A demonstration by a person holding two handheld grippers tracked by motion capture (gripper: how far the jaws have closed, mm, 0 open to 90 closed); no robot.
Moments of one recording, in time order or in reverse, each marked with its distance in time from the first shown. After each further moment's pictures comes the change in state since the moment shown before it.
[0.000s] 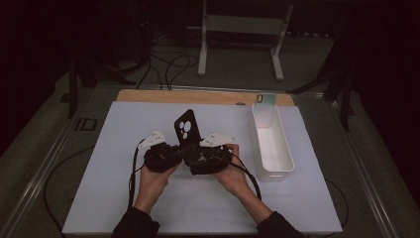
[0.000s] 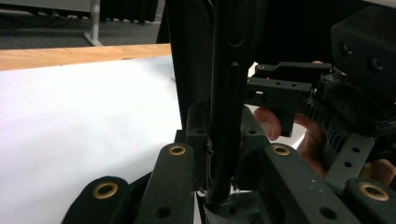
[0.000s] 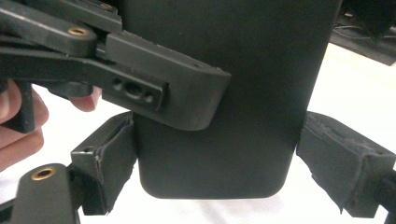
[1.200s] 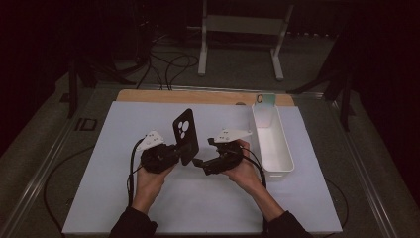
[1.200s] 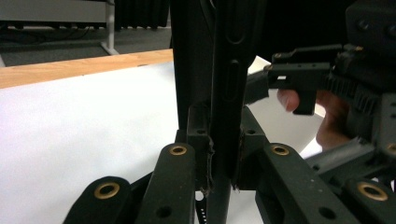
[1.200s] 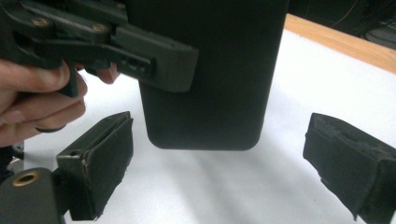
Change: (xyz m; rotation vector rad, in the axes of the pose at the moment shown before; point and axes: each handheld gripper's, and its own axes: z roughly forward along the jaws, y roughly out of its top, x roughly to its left) left arm 0.000 0.000 -0.008 -0.003 0.056 0.059; right arm -0.028 -0.001 -0.023 -0.016 0.167 0.023
